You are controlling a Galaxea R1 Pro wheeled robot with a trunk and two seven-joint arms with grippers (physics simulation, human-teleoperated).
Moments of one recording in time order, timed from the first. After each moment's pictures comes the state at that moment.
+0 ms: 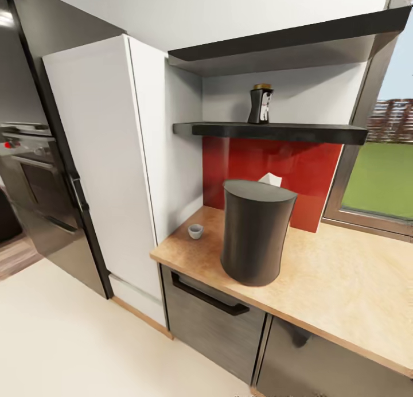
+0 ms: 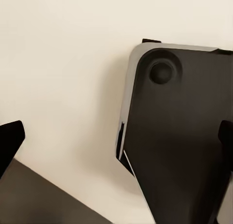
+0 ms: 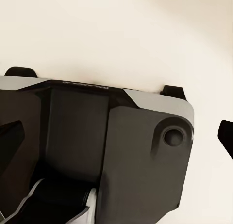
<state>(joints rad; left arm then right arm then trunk) 0.00 0.07 0.12 -0.06 0.03 -0.16 0.02 -0.37 0.11 0.57 -0.03 -0.51 0.24 0.05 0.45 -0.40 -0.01</state>
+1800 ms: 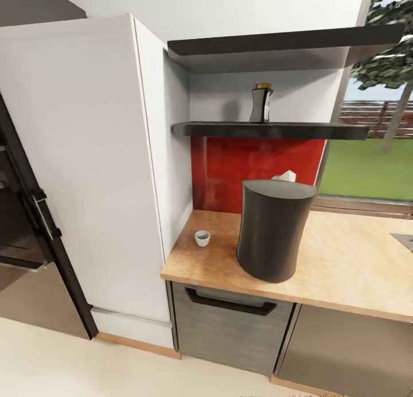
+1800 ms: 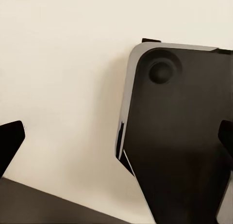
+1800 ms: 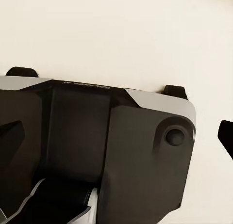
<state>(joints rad) 0.00 0.07 0.12 -0.06 0.03 -0.16 0.02 -0.37 0.11 0.57 -0.03 -0.51 0.24 0.05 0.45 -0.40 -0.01</state>
